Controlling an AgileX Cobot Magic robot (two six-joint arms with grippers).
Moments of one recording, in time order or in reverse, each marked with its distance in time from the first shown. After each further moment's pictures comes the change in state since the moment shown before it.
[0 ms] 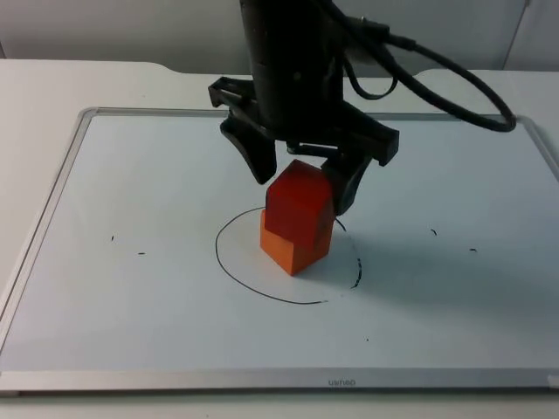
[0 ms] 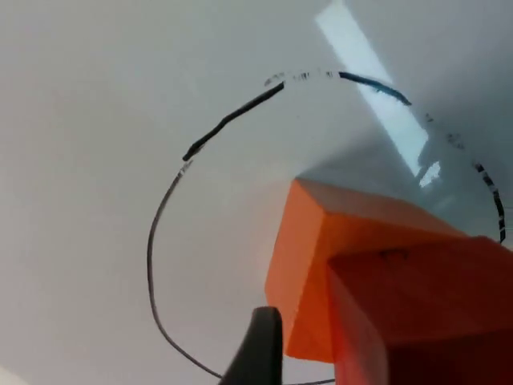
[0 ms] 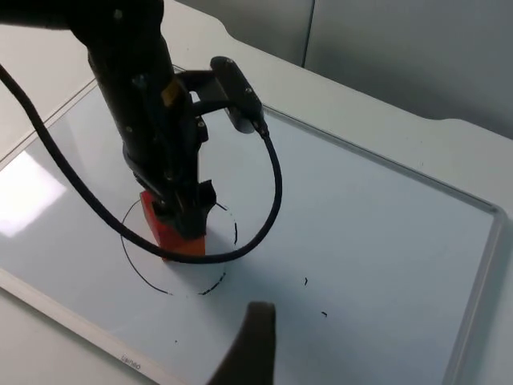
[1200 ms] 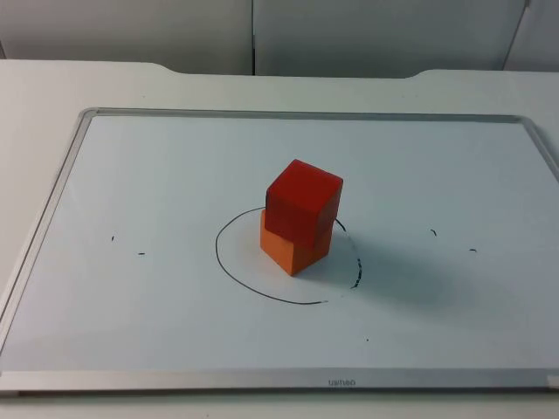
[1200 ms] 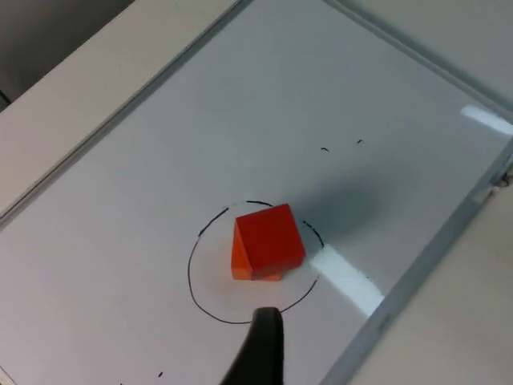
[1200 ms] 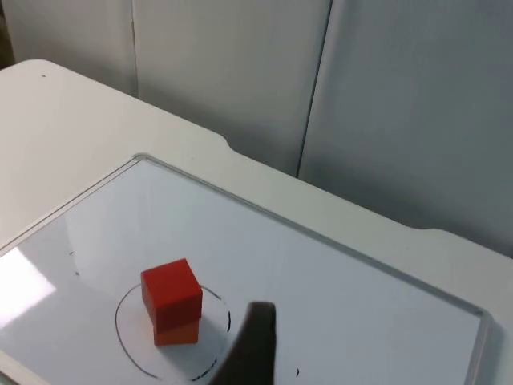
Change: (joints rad) right arm 0.000 -0.223 0.187 0.013 -0.211 -0.059; left arm -0.151 -0.946 0.338 0.099 0.000 0.026
